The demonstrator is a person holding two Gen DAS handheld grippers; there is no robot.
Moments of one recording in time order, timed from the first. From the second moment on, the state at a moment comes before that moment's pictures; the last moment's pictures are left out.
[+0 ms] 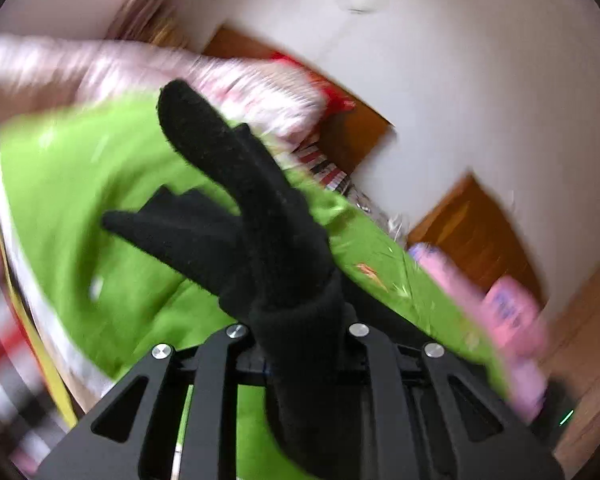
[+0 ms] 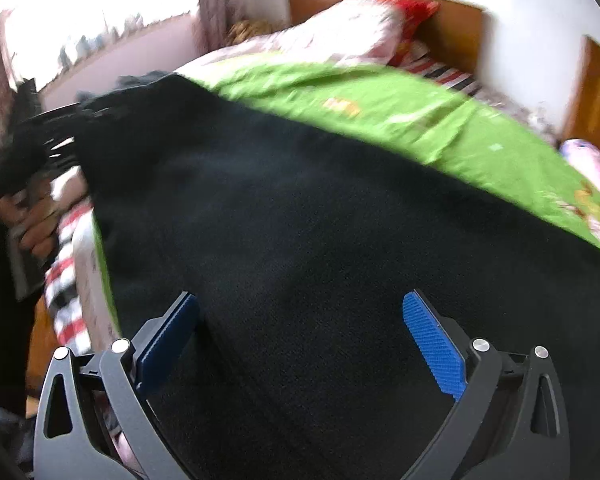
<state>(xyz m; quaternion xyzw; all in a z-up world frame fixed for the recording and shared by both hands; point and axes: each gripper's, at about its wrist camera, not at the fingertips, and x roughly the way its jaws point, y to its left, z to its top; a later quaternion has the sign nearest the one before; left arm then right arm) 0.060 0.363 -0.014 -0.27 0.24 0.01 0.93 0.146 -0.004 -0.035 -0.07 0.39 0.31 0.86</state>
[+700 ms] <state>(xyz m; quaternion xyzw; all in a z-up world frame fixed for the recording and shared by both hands) 0.021 0.069 -0.014 0.12 0.26 -0.18 0.94 0.104 -0.239 0.013 0.24 0.26 0.12 0.93</state>
